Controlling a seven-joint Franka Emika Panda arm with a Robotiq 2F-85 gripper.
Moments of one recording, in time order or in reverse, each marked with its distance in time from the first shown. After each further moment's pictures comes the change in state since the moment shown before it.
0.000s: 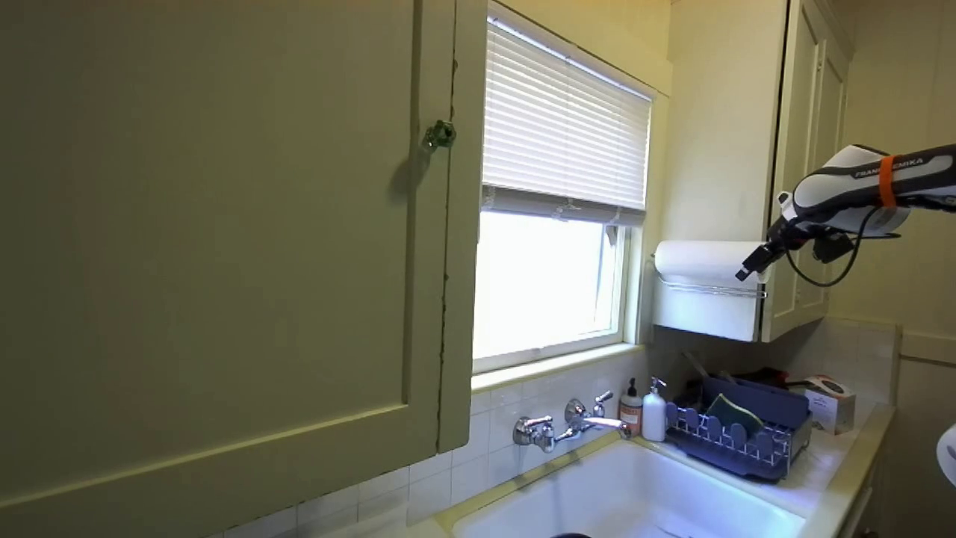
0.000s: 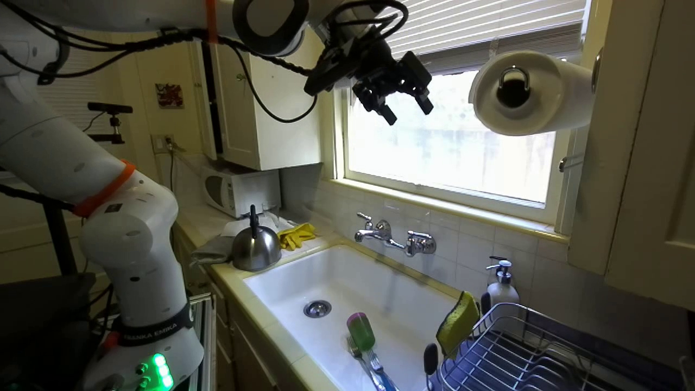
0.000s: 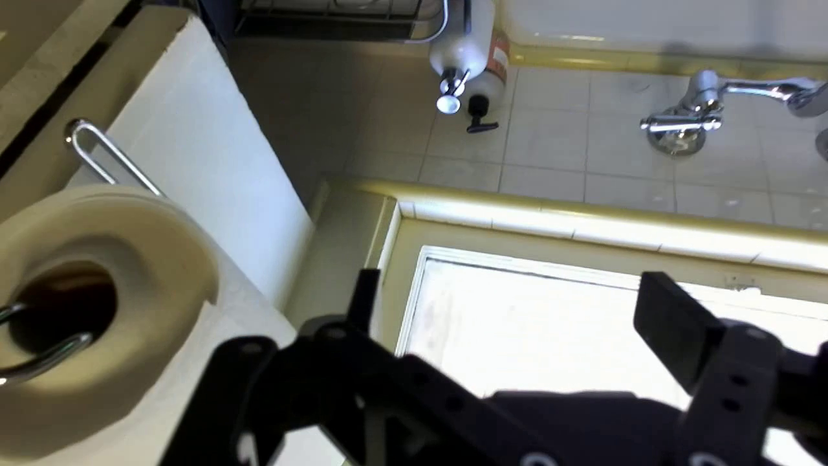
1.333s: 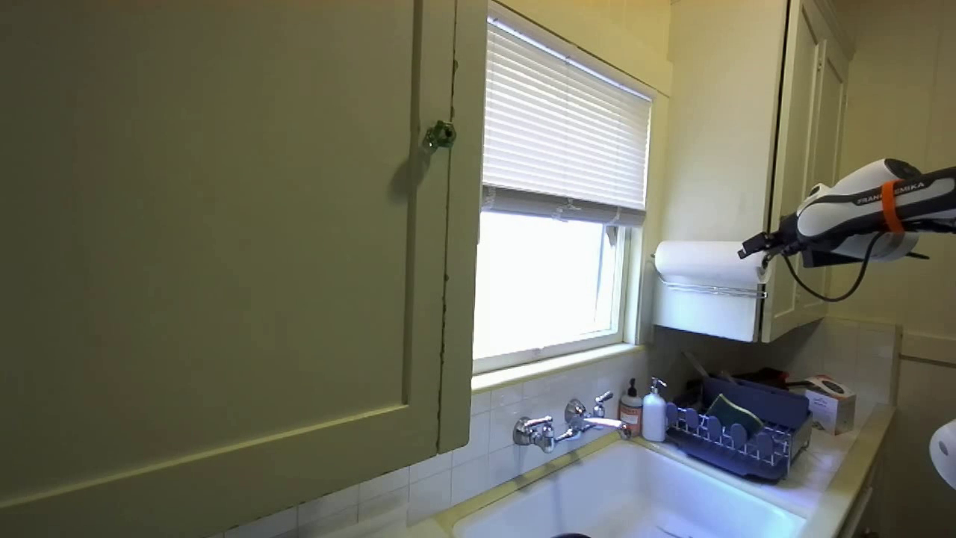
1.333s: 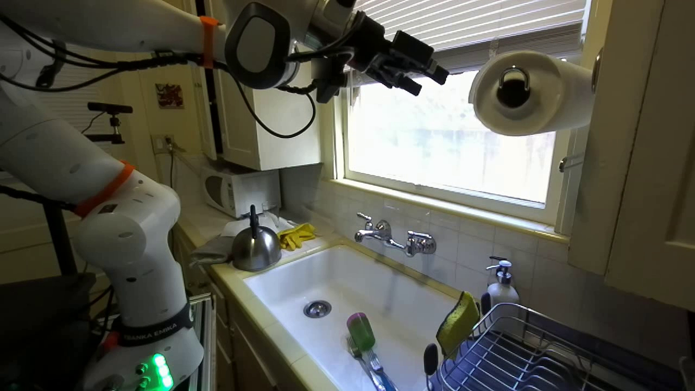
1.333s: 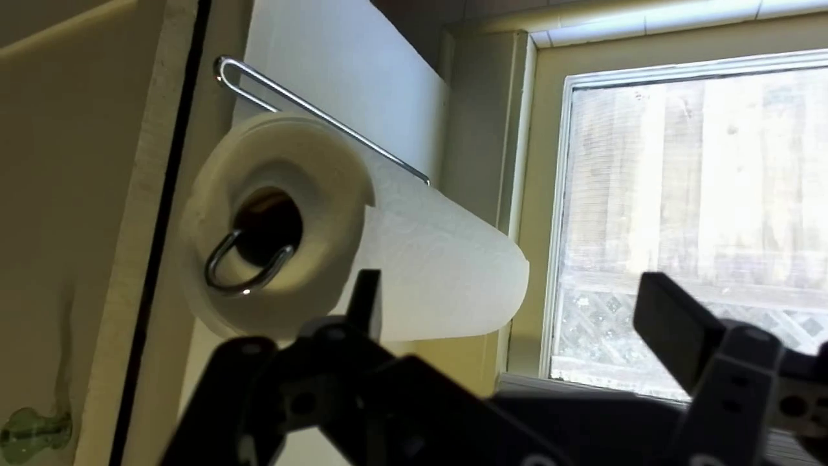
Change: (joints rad) arm -0.071 -0.033 0.020 -0.150 -0.032 0.496 0.317
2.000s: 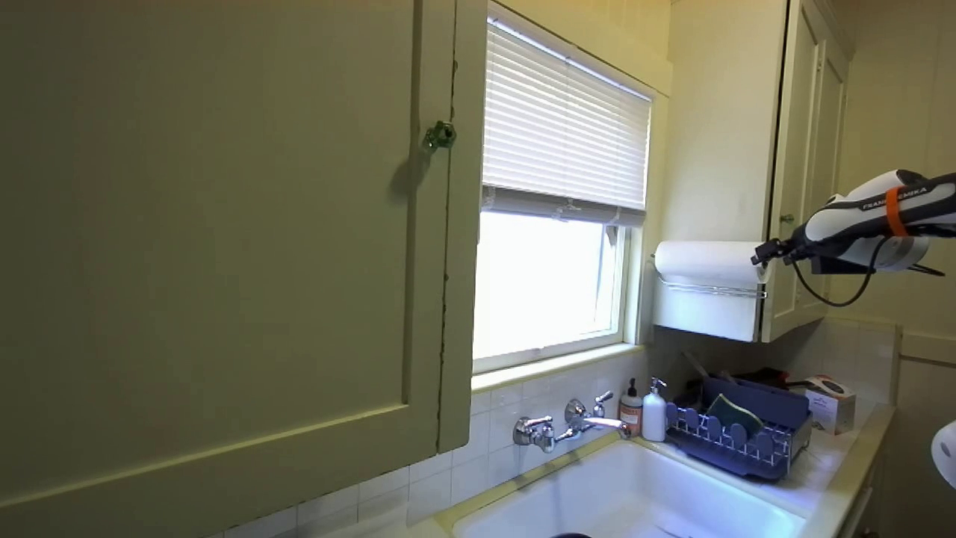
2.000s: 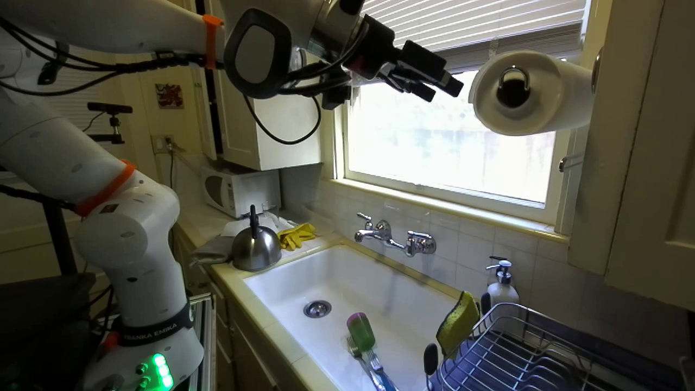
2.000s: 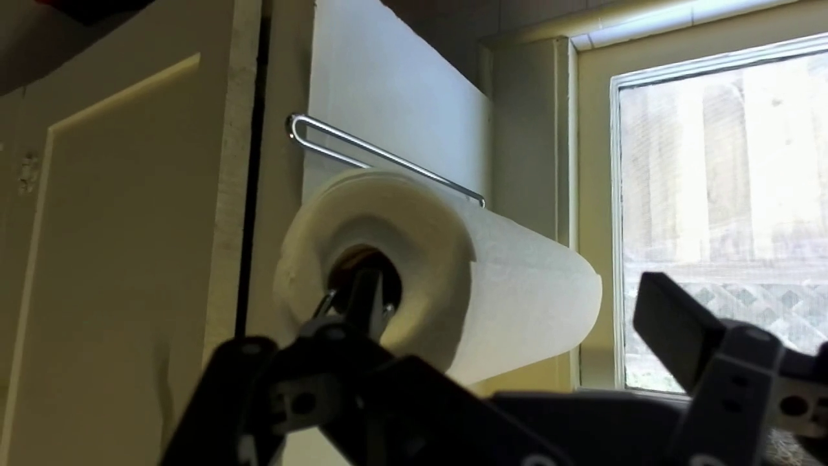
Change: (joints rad) arm 0.019 0.029 -0.095 -0.001 0.011 0.033 0.029
